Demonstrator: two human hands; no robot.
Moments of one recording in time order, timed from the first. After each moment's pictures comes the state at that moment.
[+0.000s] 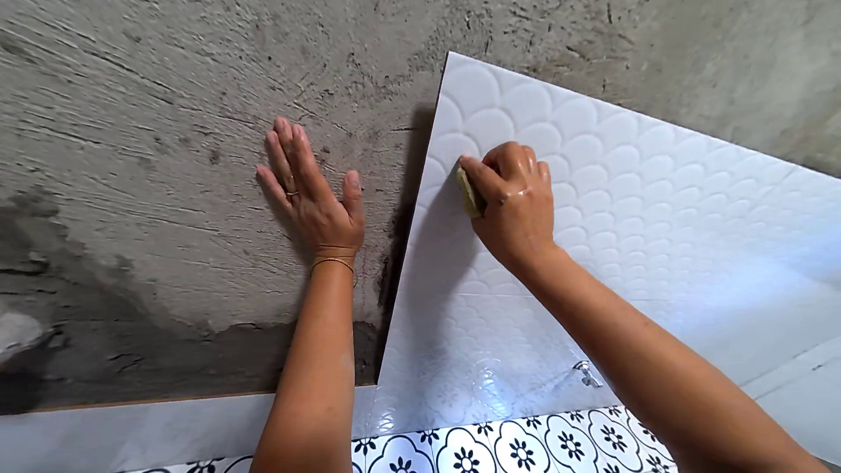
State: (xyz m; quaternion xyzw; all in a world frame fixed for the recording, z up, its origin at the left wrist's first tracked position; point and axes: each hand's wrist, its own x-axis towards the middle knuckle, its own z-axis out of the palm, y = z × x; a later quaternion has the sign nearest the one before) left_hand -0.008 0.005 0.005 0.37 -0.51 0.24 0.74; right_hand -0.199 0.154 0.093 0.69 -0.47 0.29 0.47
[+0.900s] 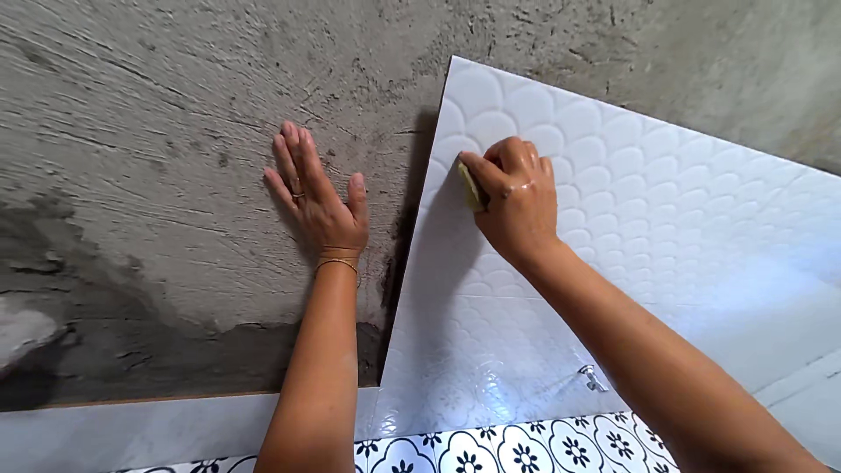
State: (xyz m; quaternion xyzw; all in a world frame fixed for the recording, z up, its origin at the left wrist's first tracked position) left_hand -0.008 0.003 0.005 0.36 -0.51 0.25 0.74; right_hand -0.197 0.150 0.099 0.69 -0.46 0.30 0.47
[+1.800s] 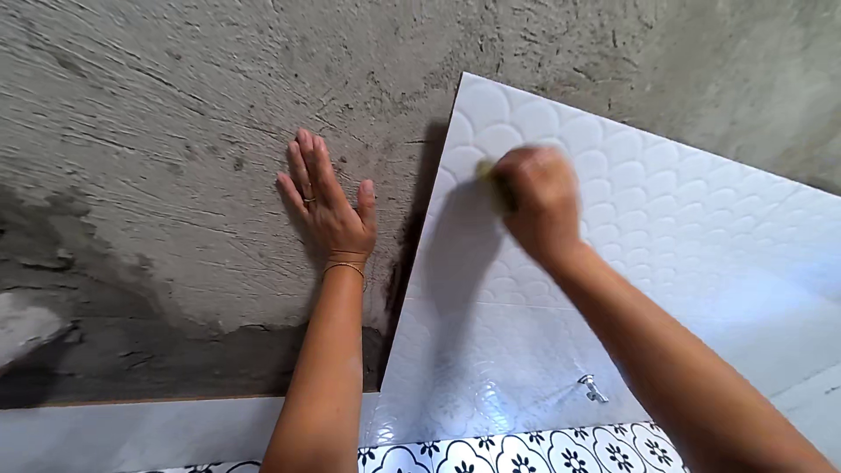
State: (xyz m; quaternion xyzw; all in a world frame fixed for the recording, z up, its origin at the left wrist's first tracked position) left_hand -0.008 0.001 0.005 0.36 -0.50 0.25 0.74; right_hand -0.220 0.159 0.110 0.72 -0.40 0.31 0.48
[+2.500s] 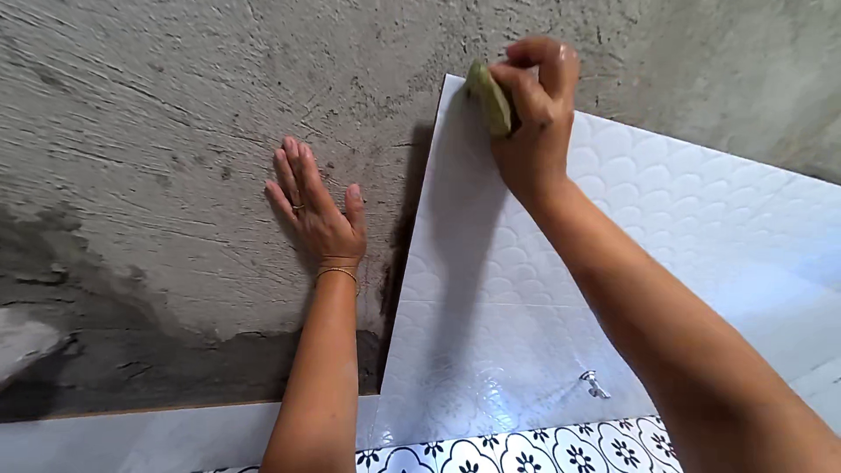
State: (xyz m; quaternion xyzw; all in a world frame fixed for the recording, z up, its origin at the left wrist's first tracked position) left_hand -0.009 0.003 0.005 0.37 -0.51 0.24 0.74; right_hand -0.212 0.113 0.171 0.71 -0.29 0.42 0.48
